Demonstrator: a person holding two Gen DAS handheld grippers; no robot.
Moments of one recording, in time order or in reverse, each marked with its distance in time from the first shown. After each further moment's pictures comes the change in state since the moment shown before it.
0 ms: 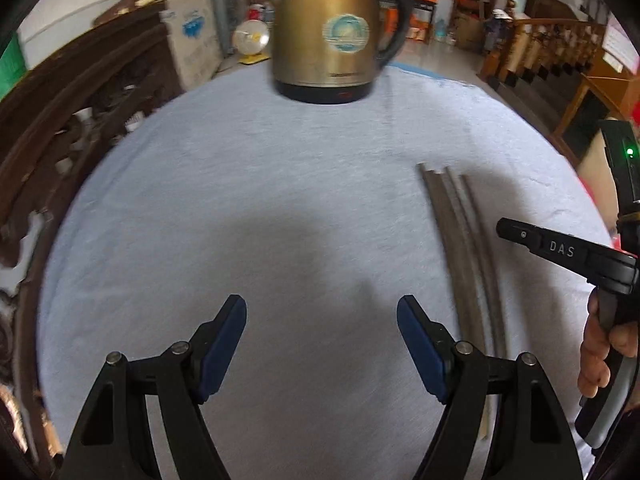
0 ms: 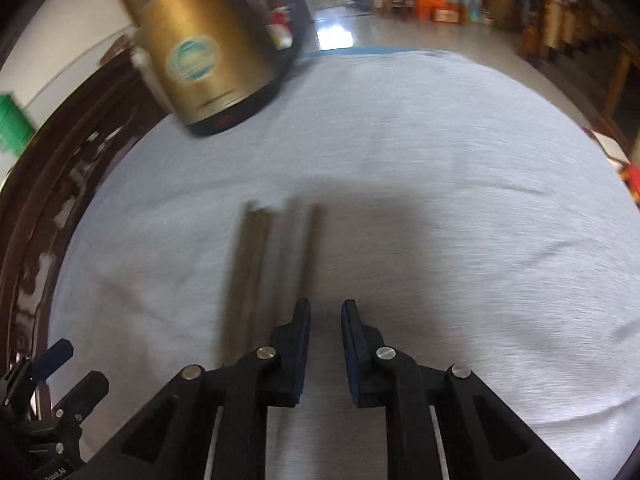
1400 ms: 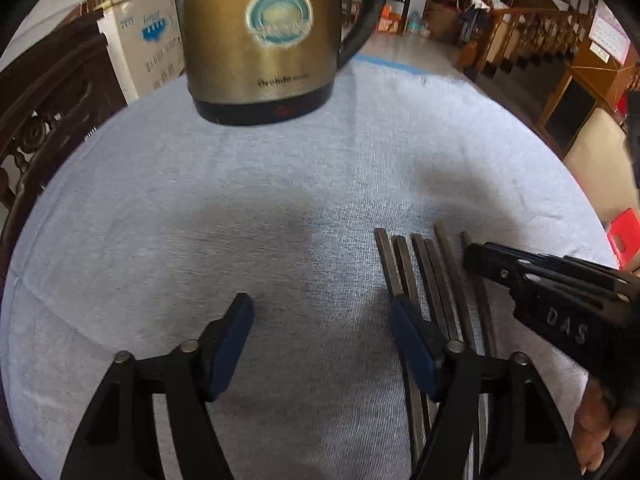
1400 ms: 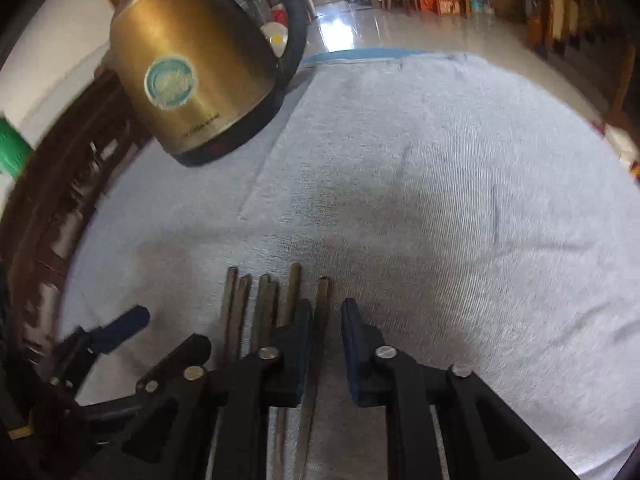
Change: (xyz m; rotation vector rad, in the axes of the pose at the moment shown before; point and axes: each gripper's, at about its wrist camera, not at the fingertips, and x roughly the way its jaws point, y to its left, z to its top) left arm 0.075 -0.033 0.069 0.040 0.015 -0.060; right arm 0.033 0.024 0.043 -0.062 0.046 -0.018
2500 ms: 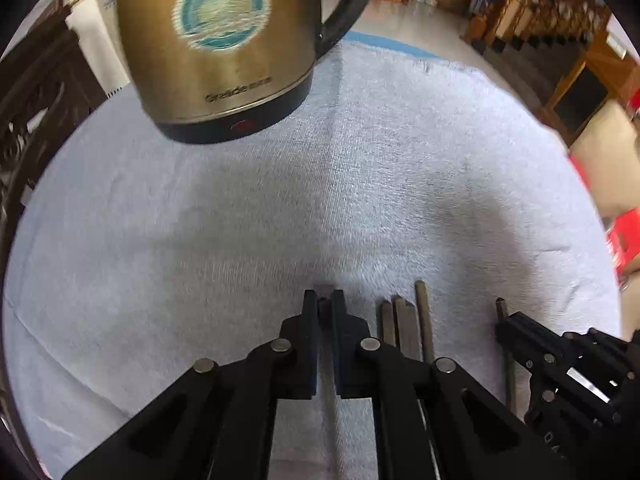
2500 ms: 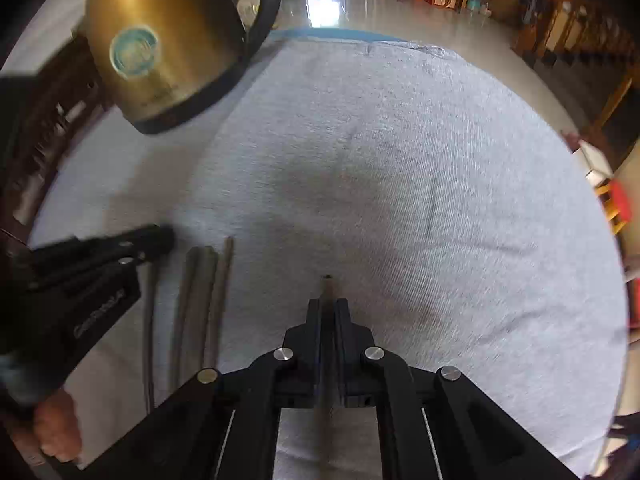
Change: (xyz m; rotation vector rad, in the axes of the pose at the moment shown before) left arm 0.022 -0.027 0.056 -0.012 0.130 -0.003; right arm -0.009 -0.014 0.001 -0.025 0.071 -0.060
